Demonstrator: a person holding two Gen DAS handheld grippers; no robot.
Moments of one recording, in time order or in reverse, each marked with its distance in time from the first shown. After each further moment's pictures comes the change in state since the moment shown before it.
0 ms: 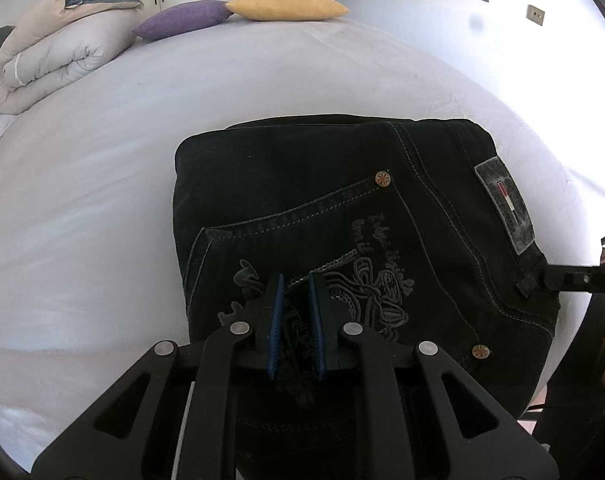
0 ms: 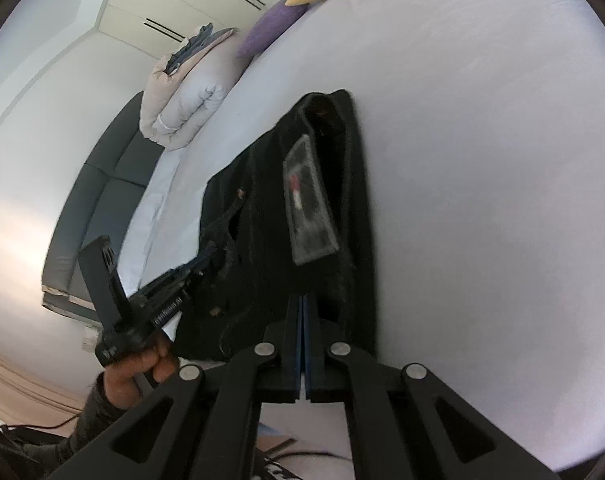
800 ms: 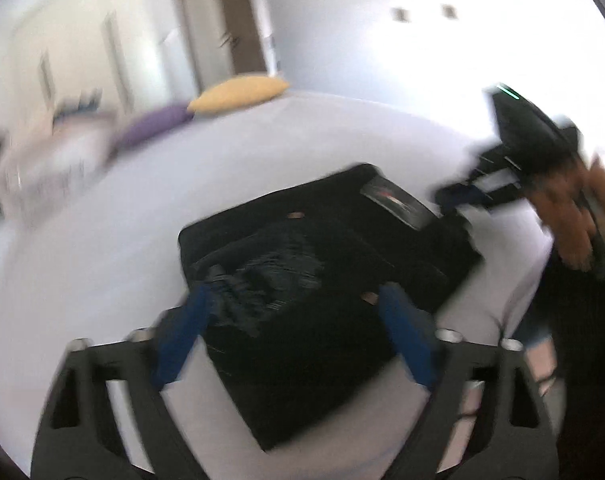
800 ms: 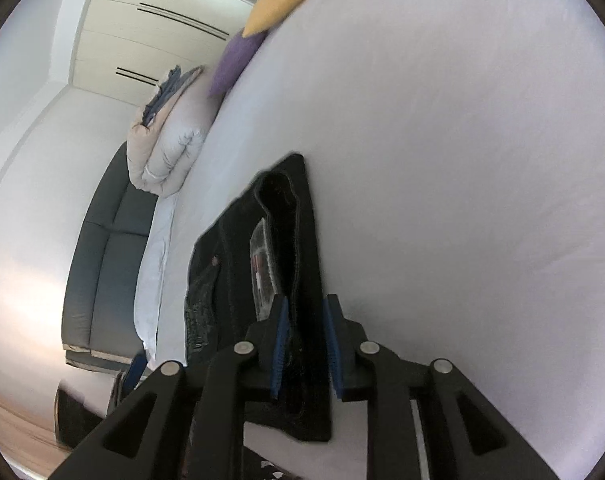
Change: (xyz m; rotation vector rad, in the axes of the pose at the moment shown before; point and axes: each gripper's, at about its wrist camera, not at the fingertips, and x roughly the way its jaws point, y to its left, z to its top) left arm -0.104 -0.048 -0.041 0.192 -0.244 -0.016; right arm -0.009 -0.040 0.044 0.181 -0.068 0.058
